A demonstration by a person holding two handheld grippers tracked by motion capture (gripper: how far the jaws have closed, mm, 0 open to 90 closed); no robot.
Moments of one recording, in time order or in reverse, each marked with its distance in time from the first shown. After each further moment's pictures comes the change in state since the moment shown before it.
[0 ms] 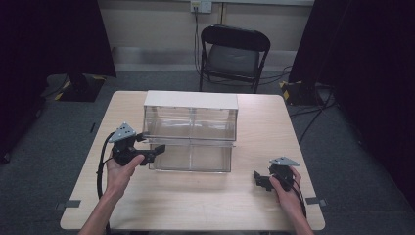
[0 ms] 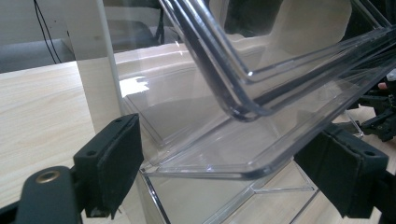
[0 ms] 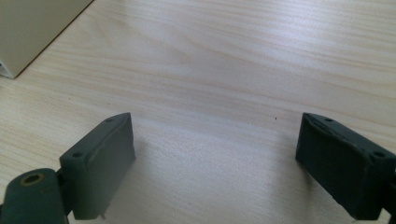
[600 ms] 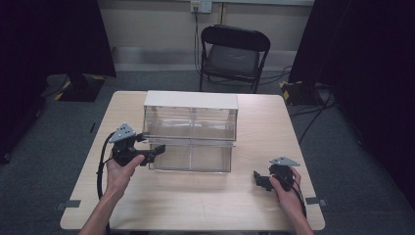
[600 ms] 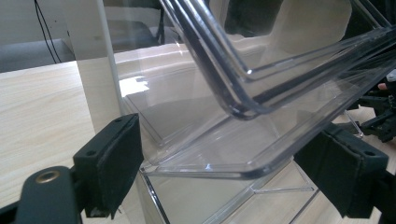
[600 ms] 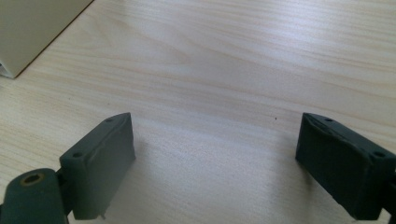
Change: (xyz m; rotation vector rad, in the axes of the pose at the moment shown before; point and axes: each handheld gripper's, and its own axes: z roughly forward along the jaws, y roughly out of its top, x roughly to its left) left arm 0.000 0.000 0.000 -0.002 0.002 -0.003; right arm 0.000 0.000 0.000 0.000 0.000 0.000
